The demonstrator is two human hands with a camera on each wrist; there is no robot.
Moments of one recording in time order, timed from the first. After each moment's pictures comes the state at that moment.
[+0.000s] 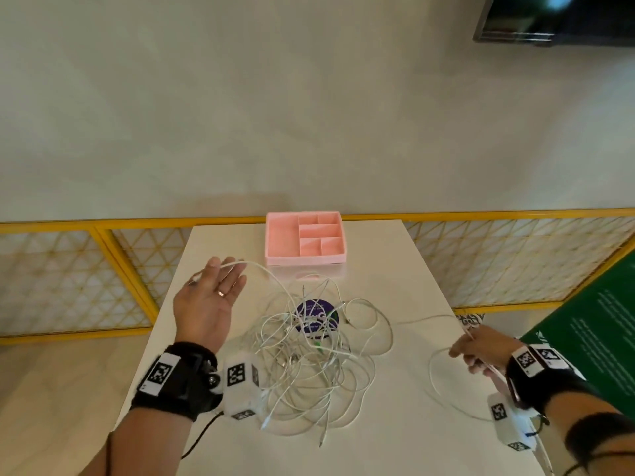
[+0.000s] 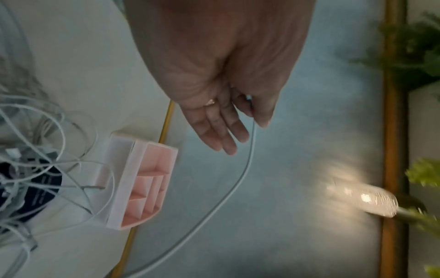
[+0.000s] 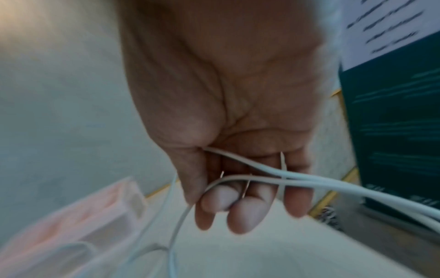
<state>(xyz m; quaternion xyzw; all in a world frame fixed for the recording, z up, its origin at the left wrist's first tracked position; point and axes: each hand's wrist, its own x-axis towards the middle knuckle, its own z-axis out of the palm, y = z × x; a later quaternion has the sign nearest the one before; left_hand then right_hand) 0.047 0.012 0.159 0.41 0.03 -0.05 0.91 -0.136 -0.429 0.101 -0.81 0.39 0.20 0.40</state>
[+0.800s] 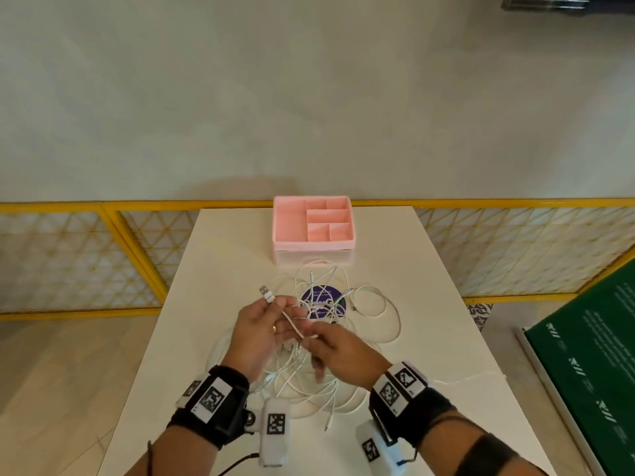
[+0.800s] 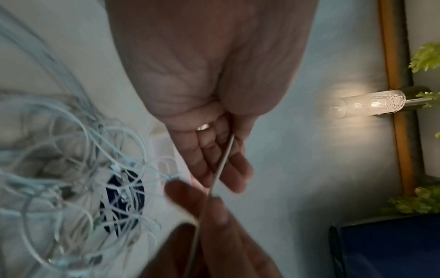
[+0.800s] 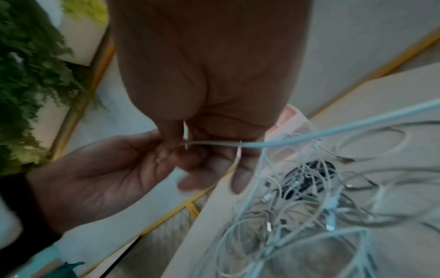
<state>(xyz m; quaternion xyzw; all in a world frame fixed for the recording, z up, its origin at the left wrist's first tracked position) -0.008 -0.019 0.106 0.58 -0.01 -0.20 0.79 -0.074 -0.187 0.101 -0.84 -0.03 0.14 0.53</state>
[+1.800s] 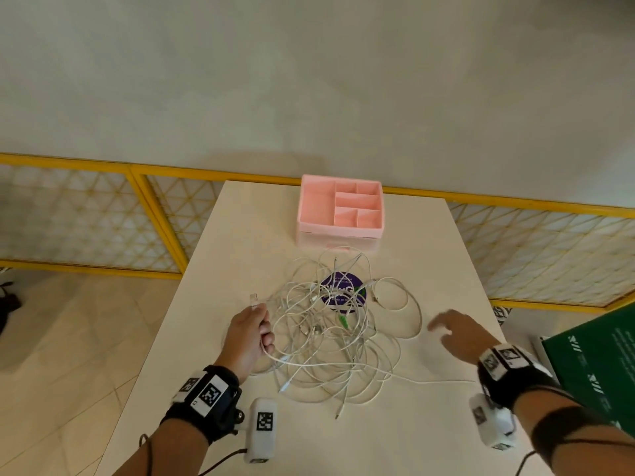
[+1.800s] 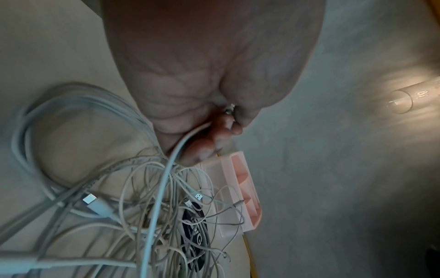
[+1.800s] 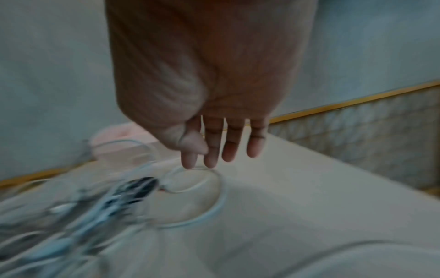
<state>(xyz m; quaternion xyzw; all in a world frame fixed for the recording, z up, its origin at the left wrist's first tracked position) 0.000 0.026 0.058 0.59 0.19 -0.22 0.76 -0.075 -0.375 0.045 -0.94 0.18 0.21 0.18</state>
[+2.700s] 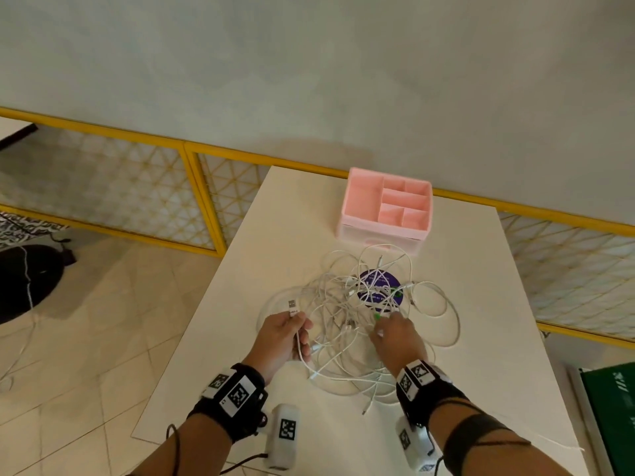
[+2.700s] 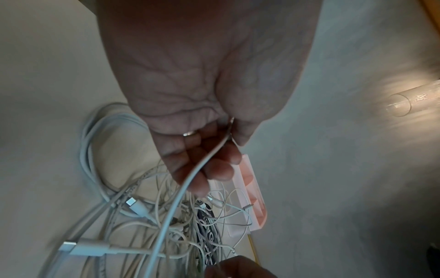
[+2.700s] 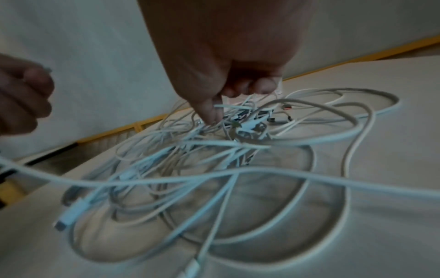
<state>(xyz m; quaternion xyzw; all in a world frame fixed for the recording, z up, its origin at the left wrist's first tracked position) -0.028 0.048 0.052 0.62 0.15 -0.24 0.73 -0.031 -0.195 0.001 -0.98 0.08 0.09 0.13</state>
